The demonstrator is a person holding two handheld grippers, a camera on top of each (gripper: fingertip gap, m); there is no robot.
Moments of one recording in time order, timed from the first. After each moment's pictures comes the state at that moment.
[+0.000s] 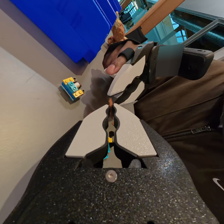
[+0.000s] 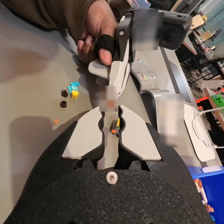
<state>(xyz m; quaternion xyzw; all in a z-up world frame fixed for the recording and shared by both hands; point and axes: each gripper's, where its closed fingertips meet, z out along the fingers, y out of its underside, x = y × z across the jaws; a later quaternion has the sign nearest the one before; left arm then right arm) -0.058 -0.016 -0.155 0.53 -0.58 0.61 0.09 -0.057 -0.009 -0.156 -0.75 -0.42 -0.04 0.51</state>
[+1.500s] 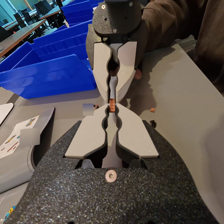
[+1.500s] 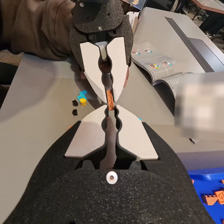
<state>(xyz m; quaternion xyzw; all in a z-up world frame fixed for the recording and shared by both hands) -0.055 -0.016 -0.156 0.27 -0.79 0.46 -0.31 -0.056 -0.012 -0.158 -0.80 -0.33 0.10 0.49</state>
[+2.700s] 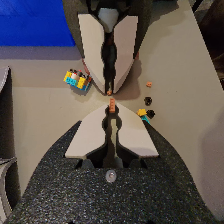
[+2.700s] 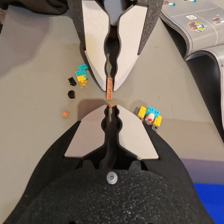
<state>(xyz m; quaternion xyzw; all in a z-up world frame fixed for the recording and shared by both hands) -0.072 -0.007 -0.209 0.34 -0.85 0.38 -0.16 -0.058 -0.014 -0.212 -0.84 -0.38 0.12 0.36</state>
